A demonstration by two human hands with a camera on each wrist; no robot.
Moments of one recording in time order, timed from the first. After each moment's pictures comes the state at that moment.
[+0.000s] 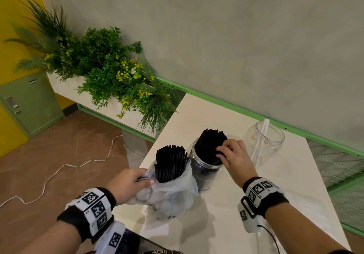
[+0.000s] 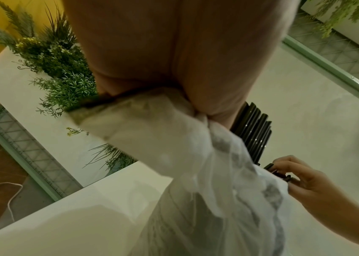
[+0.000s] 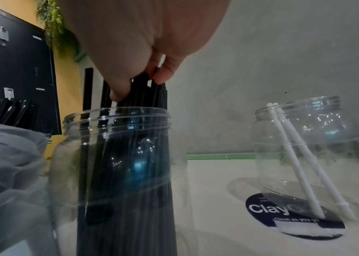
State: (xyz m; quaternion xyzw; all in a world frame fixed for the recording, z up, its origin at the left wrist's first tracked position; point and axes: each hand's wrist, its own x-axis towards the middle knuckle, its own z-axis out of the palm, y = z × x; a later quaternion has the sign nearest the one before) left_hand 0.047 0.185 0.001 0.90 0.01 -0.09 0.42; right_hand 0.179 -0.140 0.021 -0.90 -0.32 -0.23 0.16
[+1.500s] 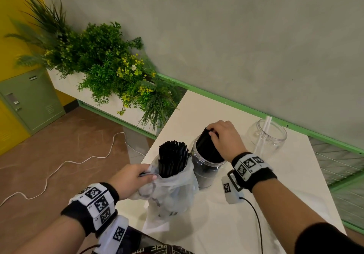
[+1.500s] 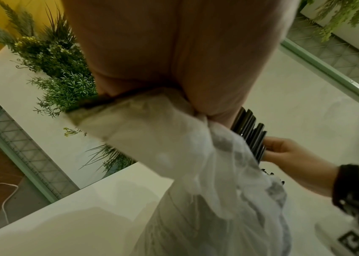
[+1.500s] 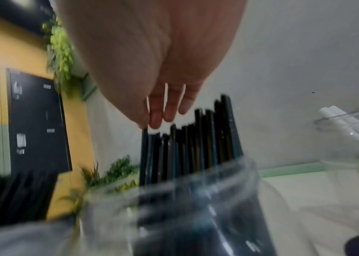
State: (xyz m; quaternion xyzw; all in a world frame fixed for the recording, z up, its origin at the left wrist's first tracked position) left_hand 0.054 0.187 -0.002 0.89 0.00 -0.09 0.44; right_hand 0.204 -0.085 0.068 -0.94 -0.27 -0.12 0.18
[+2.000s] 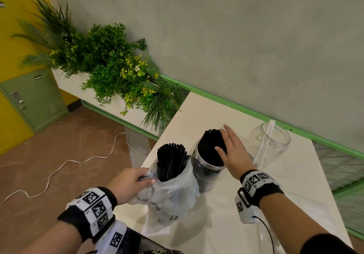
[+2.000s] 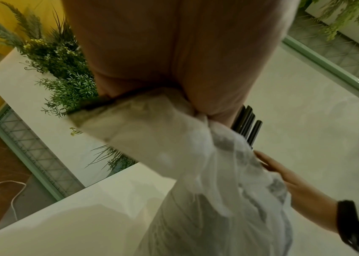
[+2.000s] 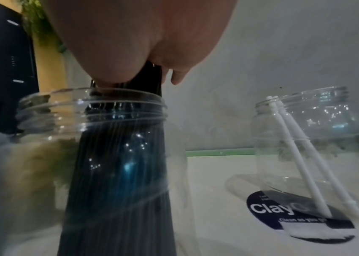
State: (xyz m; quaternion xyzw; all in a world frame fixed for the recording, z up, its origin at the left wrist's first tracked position) left_hand 0.046 0.190 -0.005 0.89 0.01 -0.10 0.45; right_hand 0.205 -0.127 0.019 -0.95 -0.27 -0.09 0.16
